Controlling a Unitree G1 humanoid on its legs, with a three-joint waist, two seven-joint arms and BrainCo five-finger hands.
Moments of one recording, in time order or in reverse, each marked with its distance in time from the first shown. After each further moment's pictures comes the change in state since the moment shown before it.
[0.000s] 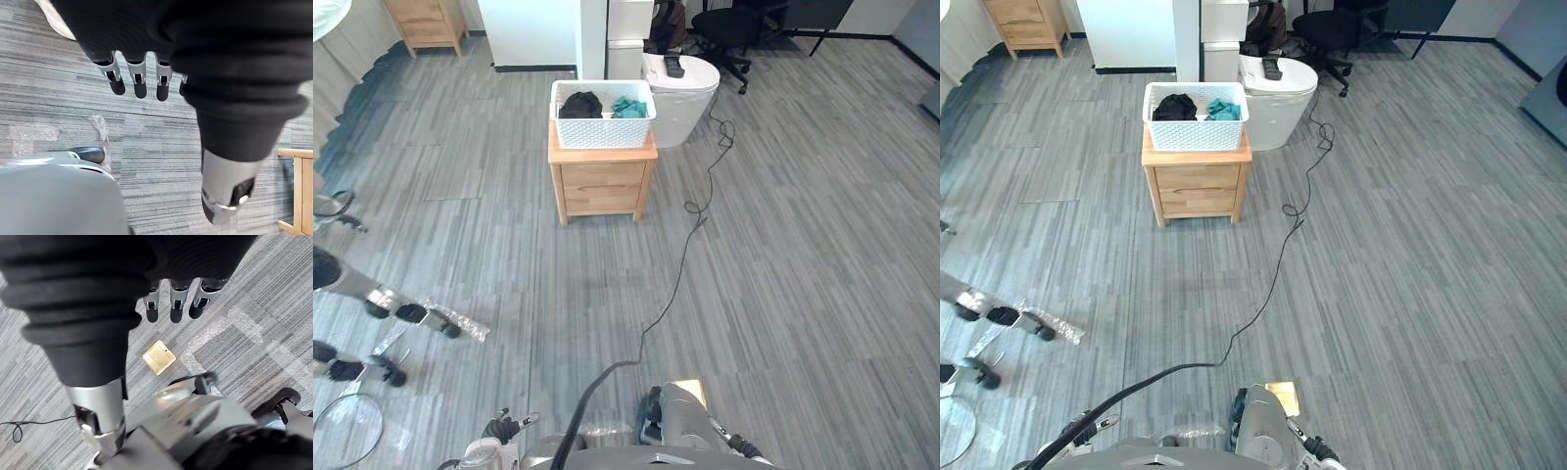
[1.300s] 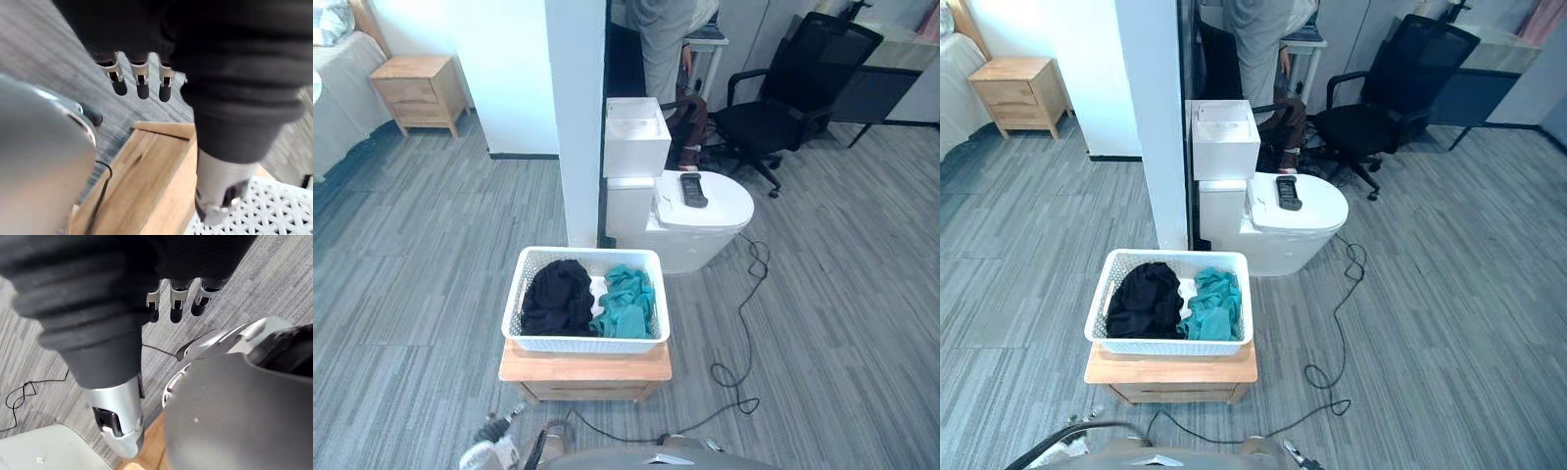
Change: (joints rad) left arm 0.038 -0.124 0.358 -0.047 -0.105 0.011 0.003; right arm 0.050 0.039 -0.117 -0.021 0.083 0.006 -0.009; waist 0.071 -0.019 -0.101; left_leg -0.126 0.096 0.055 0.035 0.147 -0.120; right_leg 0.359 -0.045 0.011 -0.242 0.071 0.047
